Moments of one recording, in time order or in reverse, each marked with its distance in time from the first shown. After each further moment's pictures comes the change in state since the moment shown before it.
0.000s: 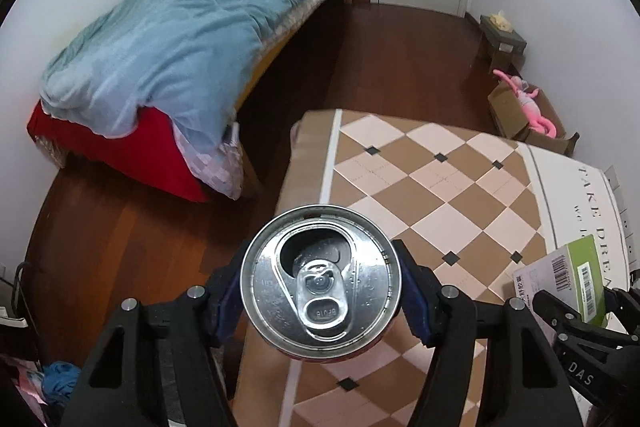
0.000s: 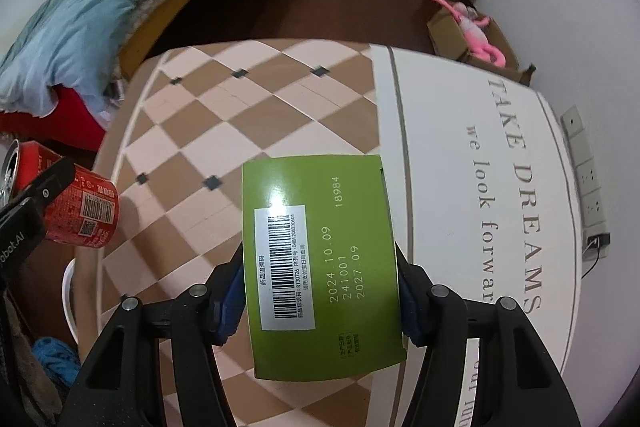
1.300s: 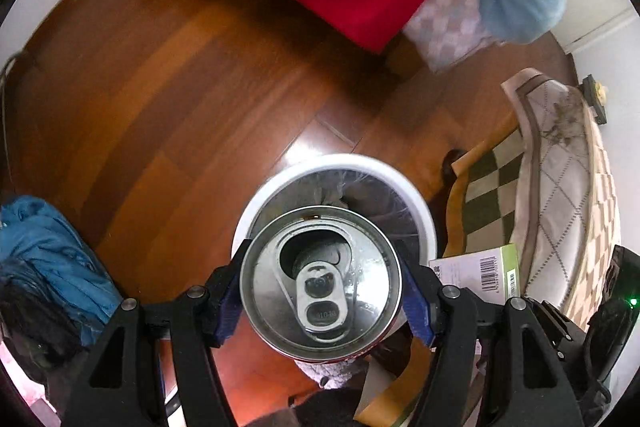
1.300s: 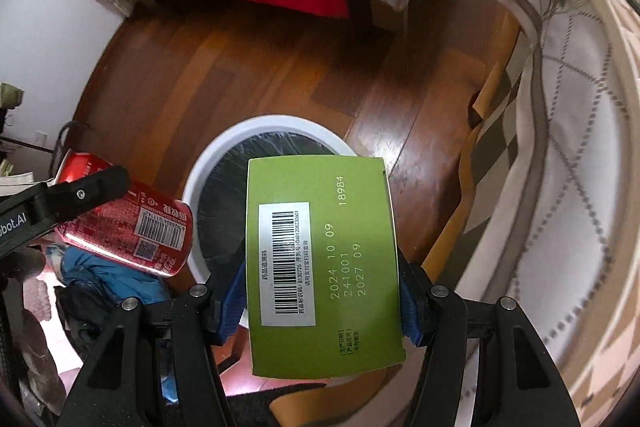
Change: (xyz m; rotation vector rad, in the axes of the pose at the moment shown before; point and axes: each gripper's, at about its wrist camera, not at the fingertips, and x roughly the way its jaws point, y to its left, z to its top) left arm 0.071 0.365 -0.167 -0.505 0.427 -0.088; right arm 0.090 0.385 -0.141 -0.323 0.270 0.292
